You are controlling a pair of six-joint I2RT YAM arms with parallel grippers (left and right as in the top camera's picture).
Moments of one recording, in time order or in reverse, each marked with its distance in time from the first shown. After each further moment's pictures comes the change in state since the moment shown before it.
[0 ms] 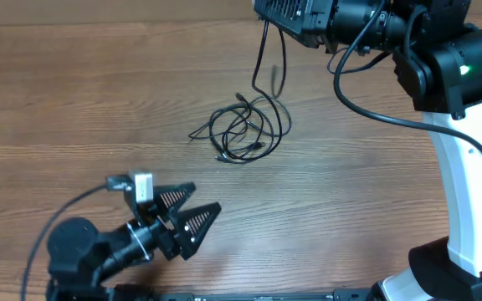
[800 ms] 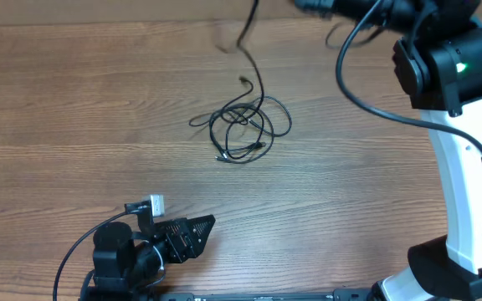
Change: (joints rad) left arm 0.000 -0.229 -0.417 -0.202 -0.232 -0.024; right arm 0.001 0.008 -0.002 0.438 -0.030 0.146
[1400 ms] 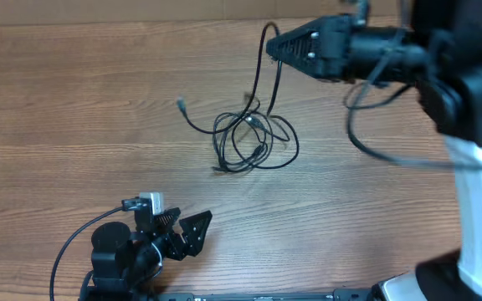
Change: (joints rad) left arm 0.000 0.000 -0.001 0.055 -0.090 0.161; right arm 0.013 -0.060 0.011 -0.751 0.080 -0.381
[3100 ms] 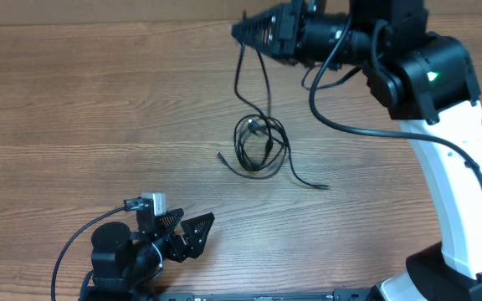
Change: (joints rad) left arm 0.000 0.000 0.000 0.000 0.051 0.000; right arm 0.079 0.039 -0.084 0.340 0.005 0.139
